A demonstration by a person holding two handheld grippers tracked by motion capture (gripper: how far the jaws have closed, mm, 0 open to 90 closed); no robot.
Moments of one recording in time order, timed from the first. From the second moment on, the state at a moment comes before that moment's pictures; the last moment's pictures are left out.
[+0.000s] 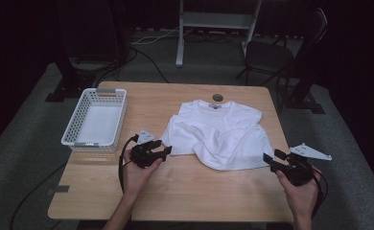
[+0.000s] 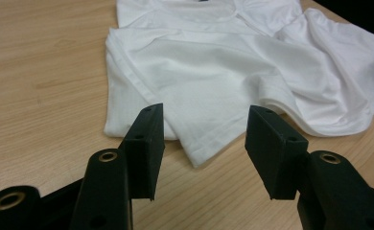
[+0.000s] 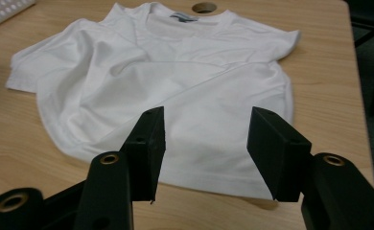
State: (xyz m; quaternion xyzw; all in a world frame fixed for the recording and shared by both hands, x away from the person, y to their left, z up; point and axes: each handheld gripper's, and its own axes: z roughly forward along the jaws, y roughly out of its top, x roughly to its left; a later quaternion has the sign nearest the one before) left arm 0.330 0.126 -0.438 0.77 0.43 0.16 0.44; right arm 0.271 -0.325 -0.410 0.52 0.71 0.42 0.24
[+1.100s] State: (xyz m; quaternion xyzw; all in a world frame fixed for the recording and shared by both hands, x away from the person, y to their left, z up) left arm 0.341 0.113 -0.464 0.80 0.43 0.17 0.38; right arm 0.265 -0.318 -0.413 0.52 0.72 0.38 0.27
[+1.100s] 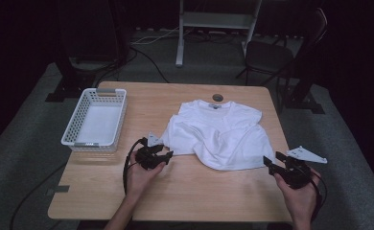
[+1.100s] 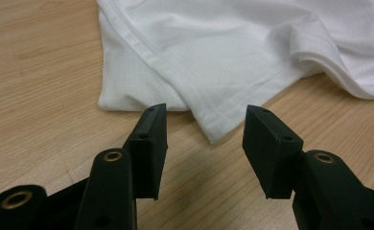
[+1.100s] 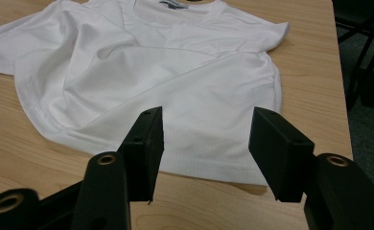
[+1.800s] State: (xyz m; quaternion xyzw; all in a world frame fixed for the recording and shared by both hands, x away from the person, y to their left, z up) left arm 0.346 0.106 -0.472 0.81 0.42 0.16 0.37; right arm 0.266 -0.321 -0.416 0.52 0.72 0.37 0.27
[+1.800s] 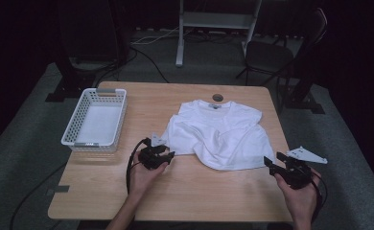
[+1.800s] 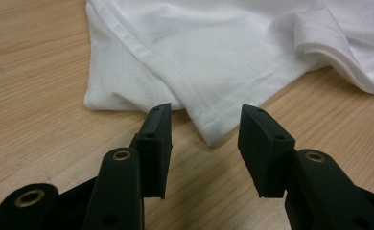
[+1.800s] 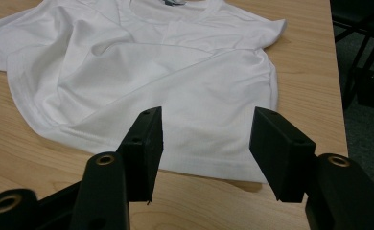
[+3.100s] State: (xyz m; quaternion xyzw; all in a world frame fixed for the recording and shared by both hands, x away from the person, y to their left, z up) left arm 0.354 0.097 -0.479 0.82 0.42 0.17 0.36; right arm 0.266 -0.326 -0.418 0.52 0.72 0.38 0.27
